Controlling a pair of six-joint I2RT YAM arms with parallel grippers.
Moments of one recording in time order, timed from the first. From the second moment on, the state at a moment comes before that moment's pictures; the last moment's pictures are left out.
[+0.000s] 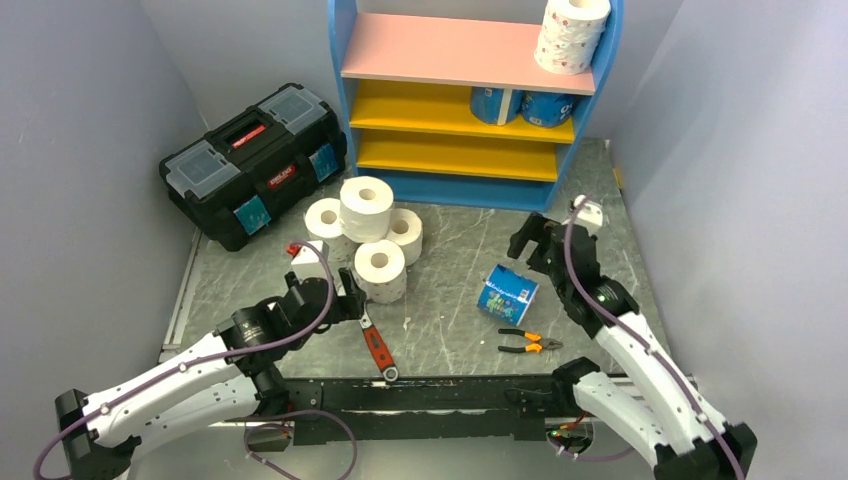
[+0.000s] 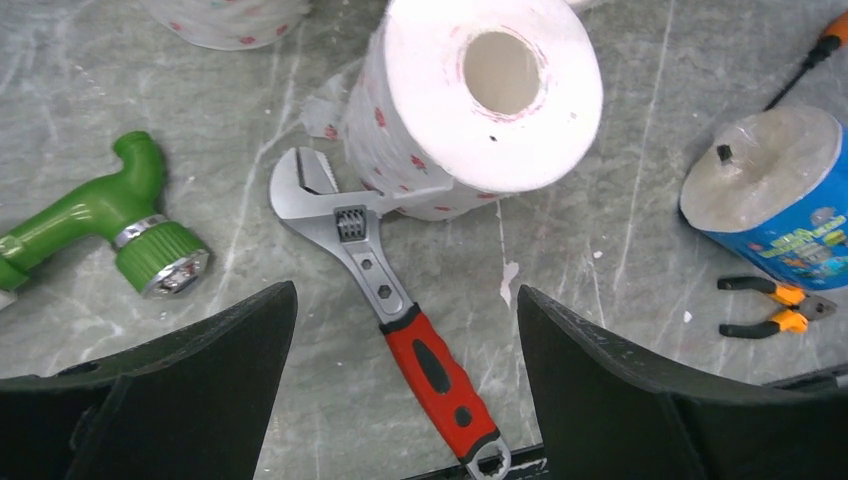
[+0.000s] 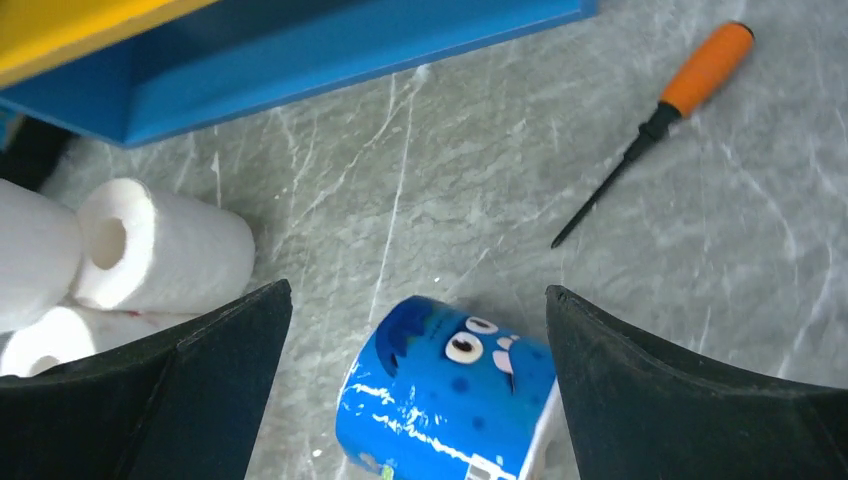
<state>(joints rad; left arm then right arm) -0.97 0.67 0.61 -0.60 -0.54 -0.80 0.41 0.83 0.73 -0.39 0.34 0.55</state>
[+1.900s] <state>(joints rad) -0.97 0.81 0.50 0.06 -0.06 -0.66 0.40 0.54 0.41 -0.36 0.08 0.74</state>
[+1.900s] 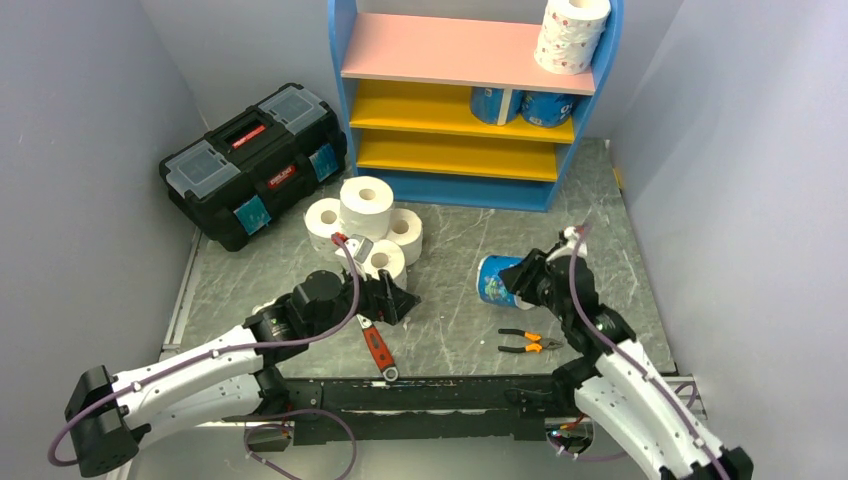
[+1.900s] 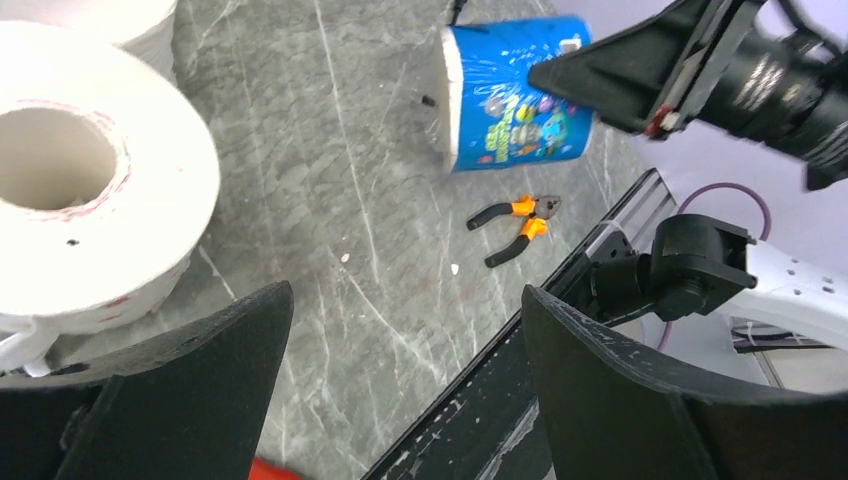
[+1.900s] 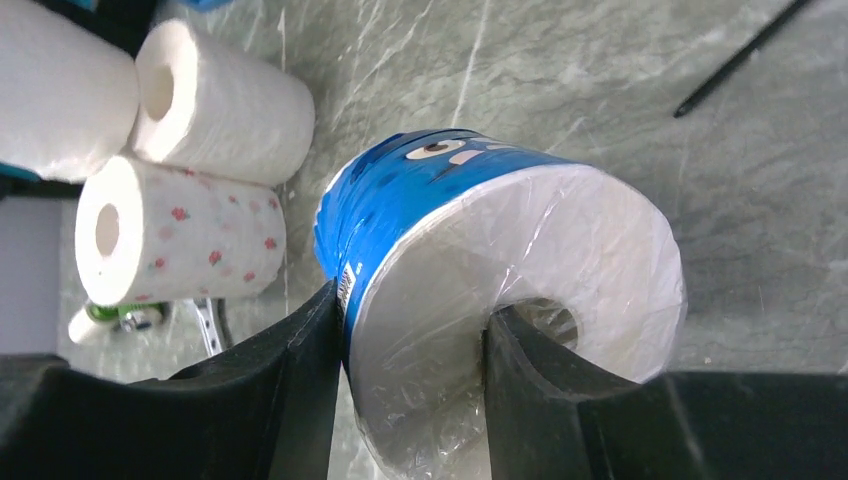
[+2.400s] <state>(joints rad) -0.97 0.74 0.46 -0.08 -0.11 -0.68 0.88 1.38 1.00 -0.62 0.24 0.51</state>
